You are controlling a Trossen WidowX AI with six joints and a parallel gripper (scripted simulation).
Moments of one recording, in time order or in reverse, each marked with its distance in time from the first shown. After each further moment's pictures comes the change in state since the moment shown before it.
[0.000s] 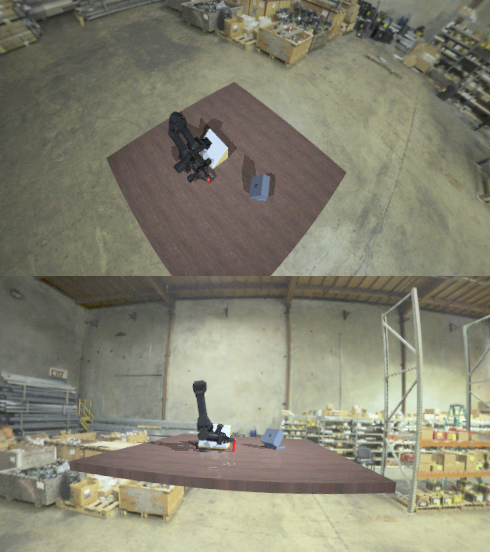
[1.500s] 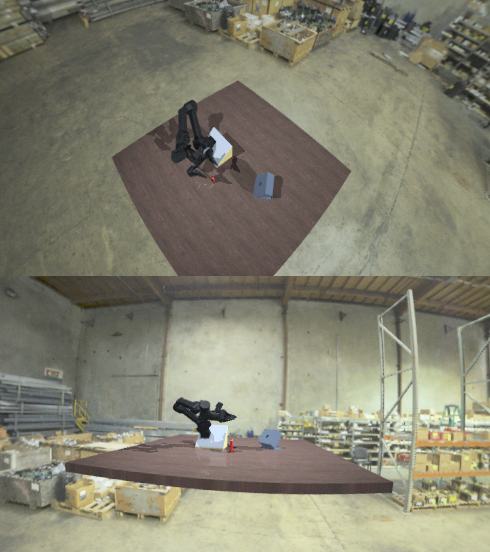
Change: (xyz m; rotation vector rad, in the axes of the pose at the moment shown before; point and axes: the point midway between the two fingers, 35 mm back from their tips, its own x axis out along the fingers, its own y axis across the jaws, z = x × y) arm -0.004 -0.012 0.140 -0.083 -0.064 0.080
